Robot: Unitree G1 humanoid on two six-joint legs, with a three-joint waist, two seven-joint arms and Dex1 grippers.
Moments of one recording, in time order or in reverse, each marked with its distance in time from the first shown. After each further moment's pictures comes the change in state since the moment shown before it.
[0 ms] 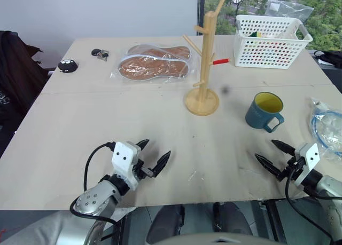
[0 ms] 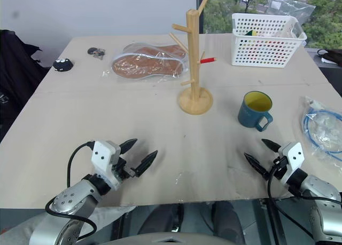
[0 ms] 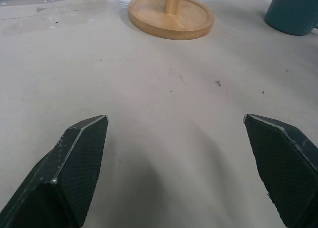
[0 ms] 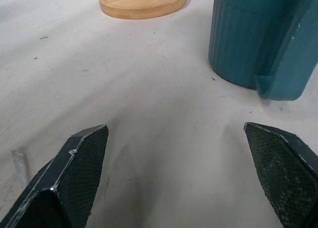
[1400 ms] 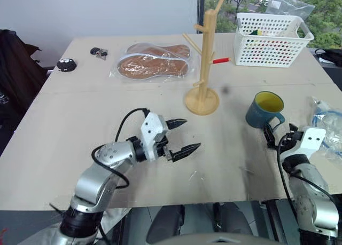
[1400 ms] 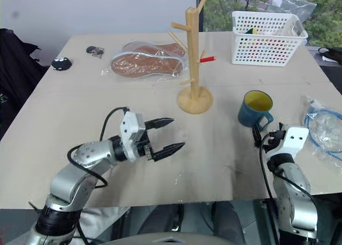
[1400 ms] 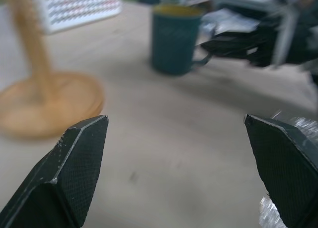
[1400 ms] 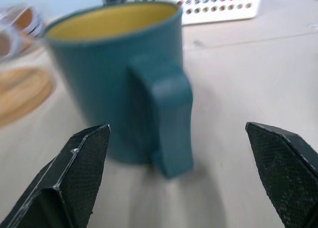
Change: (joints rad) left arm -0.520 0.127 -0.159 0.150 -0.118 0.084 -0.364; right arm -0.135 0.349 -0.017 -0.269 -0.105 0.243 -0.732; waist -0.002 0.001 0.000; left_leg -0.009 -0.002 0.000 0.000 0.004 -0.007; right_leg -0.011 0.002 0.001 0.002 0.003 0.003
